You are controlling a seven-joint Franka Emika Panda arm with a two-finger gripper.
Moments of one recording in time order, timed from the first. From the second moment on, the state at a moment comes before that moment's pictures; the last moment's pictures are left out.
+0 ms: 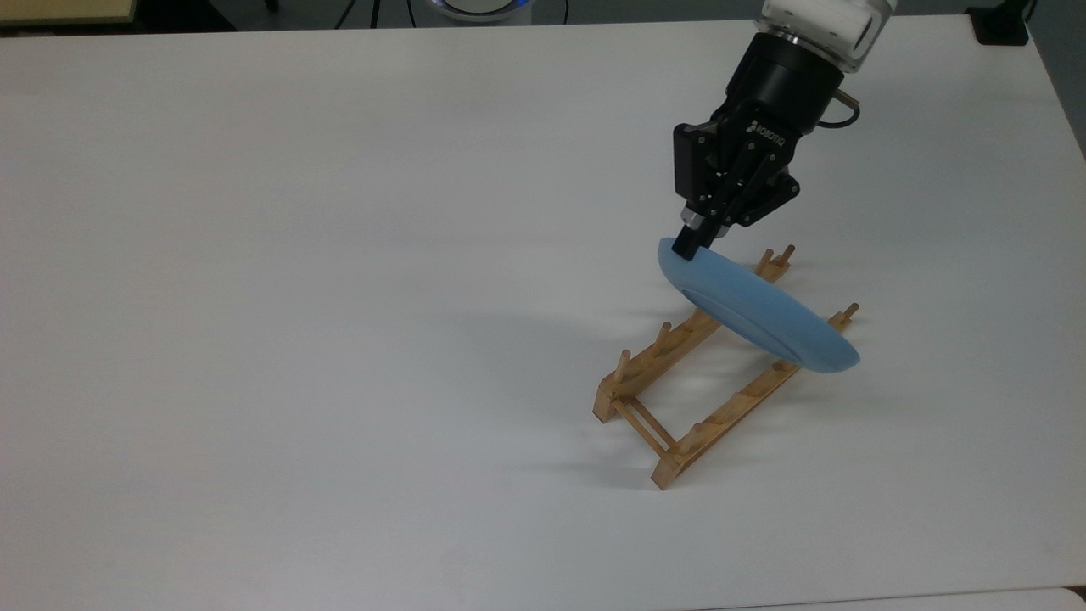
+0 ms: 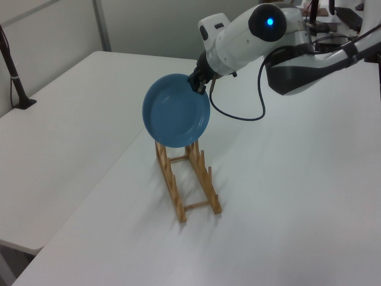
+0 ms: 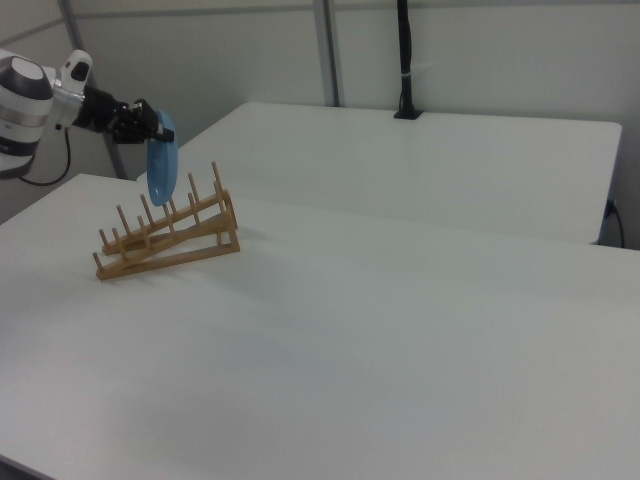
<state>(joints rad) 0.69 0.37 -0.23 -1.48 -0.90 2.19 0.63</state>
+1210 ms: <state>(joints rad) 0.68 0.37 -0.05 -1.40 -1.07 1.90 0.74</state>
